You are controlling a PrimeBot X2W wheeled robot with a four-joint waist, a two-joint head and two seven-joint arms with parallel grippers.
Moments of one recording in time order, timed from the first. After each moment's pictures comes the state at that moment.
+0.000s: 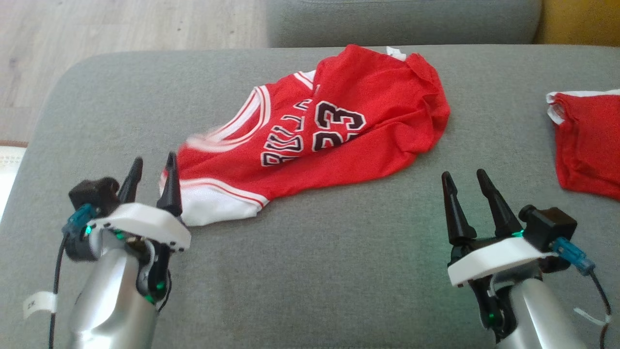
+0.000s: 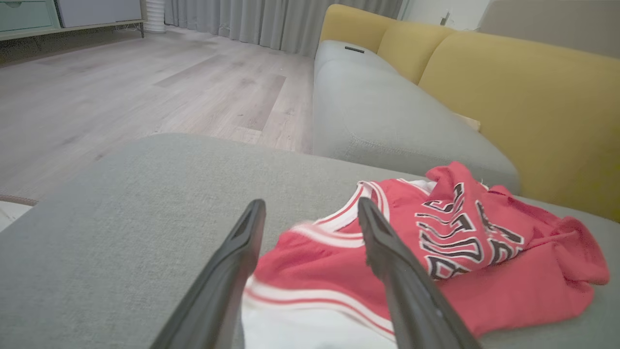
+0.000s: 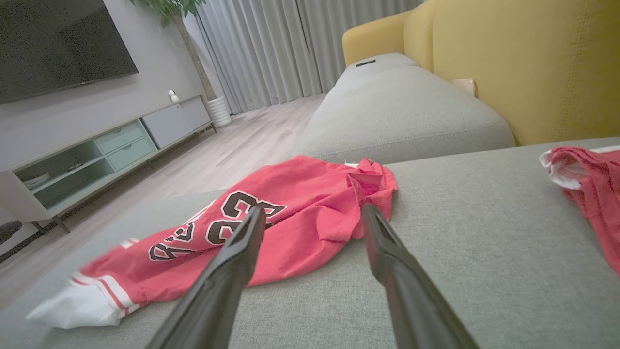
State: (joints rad) left arm -0.38 0.14 -0.20 0.65 -0.41 -0.03 -0.25; right arm -0.13 -0.05 0.12 0.27 0.29 0.13 -0.14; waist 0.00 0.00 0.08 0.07
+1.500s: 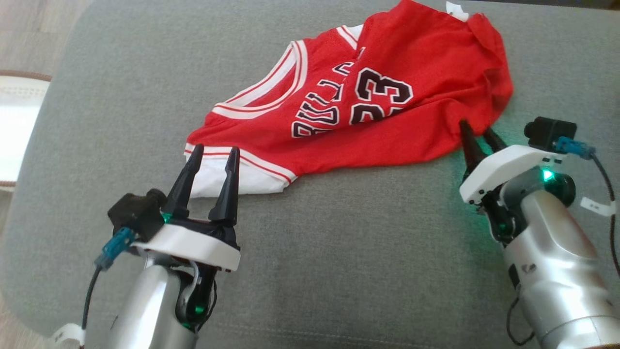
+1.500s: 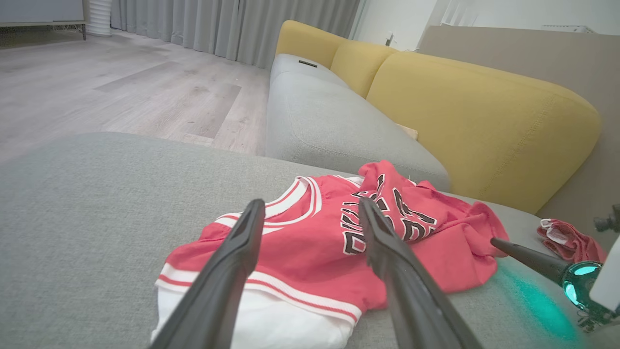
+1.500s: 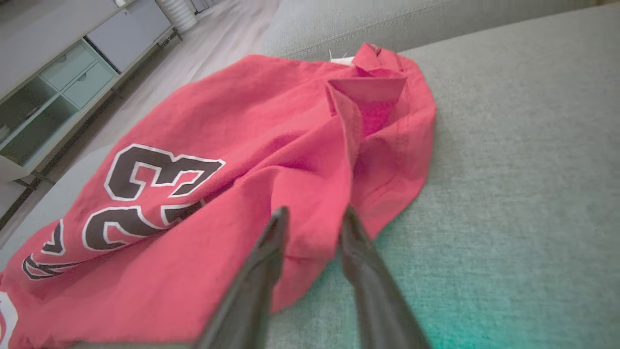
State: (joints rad) left arm -0.21 0.04 -0.25 0.23 -0.35 -0.12 -0.26; right arm -0.61 -0.12 0.14 0.86 0.46 0.13 0.01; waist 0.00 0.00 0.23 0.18
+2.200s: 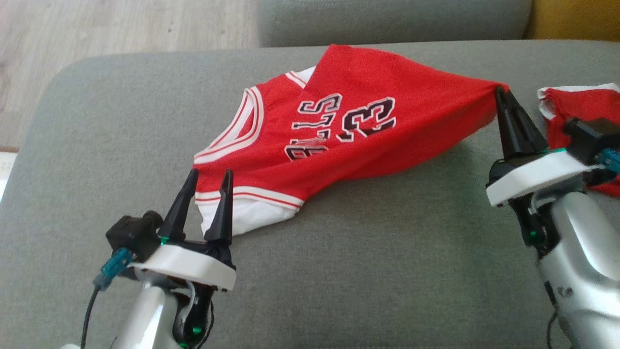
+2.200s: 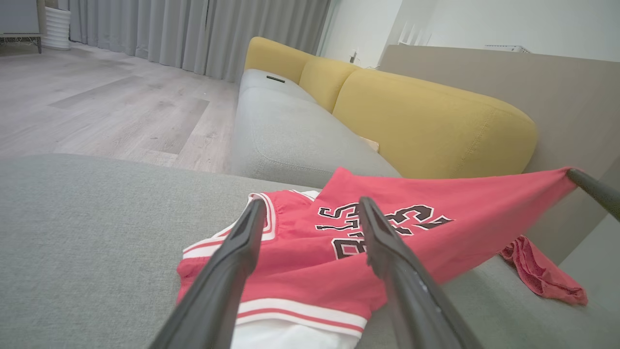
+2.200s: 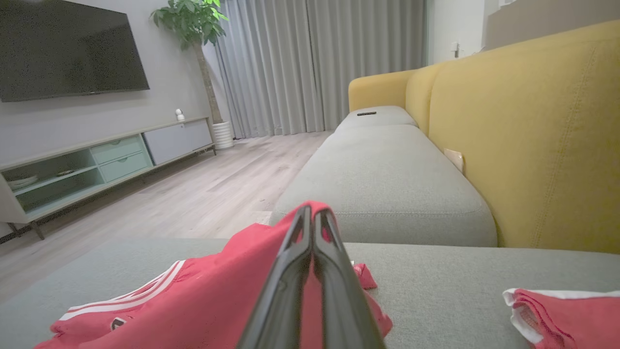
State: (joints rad) left arm -0.14 0.04 -0.23 0.23 -0.37 -0.11 -0.26; right arm -0.48 -0.28 0.27 0.50 0.46 0.13 -0.19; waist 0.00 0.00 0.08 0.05
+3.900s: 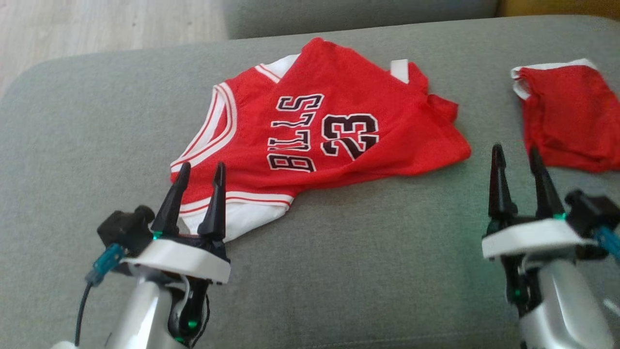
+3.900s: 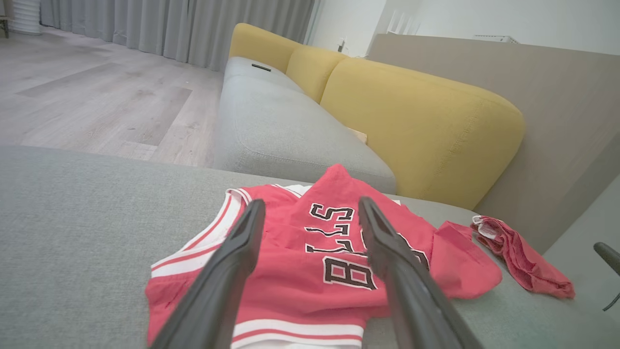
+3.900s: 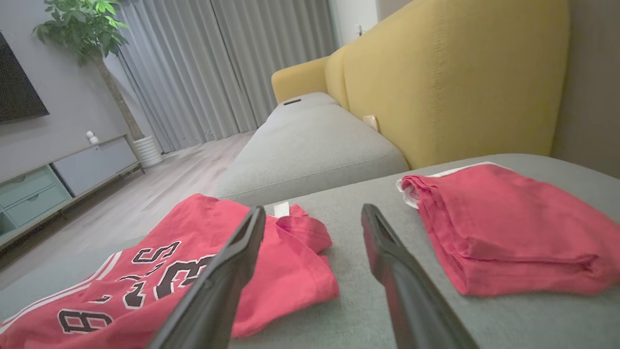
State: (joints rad) left arm -0.17 0.04 -0.21 0.23 -0.37 -0.11 -0.26; right arm -0.26 -0.08 0.00 0.41 0.27 0.13 -0.25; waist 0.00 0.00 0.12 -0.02
